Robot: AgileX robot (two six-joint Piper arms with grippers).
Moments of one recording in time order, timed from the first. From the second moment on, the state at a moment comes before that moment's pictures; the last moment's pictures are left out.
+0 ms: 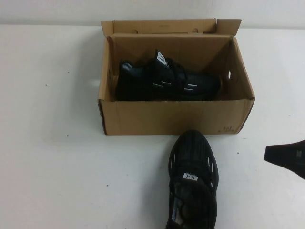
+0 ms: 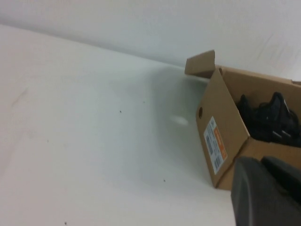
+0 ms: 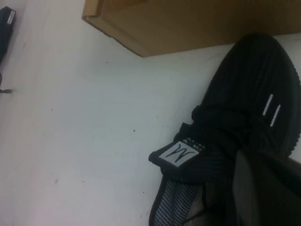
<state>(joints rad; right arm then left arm) 0.05 0.89 -0.63 1.00 0.85 -0.42 -0.08 0.22 -0.56 -0.07 0.66 -0.14</state>
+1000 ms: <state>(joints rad) 0.69 1.14 -0.91 0.42 0.84 0.08 -0.08 0.59 -0.71 -0.32 0.99 0.12</state>
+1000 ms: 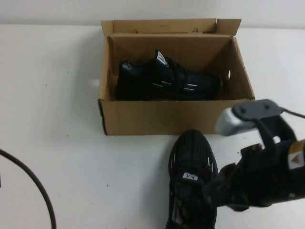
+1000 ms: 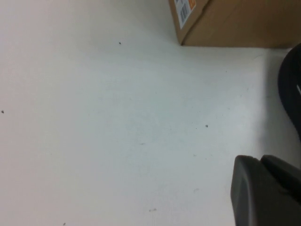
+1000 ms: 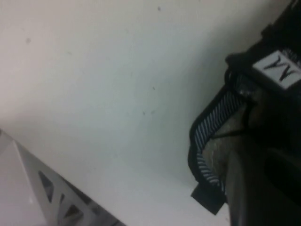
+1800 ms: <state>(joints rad) 0.94 1.57 -1.11 0.13 0.80 0.58 -0.08 0.59 -0.71 -0.32 1.11 0.12</state>
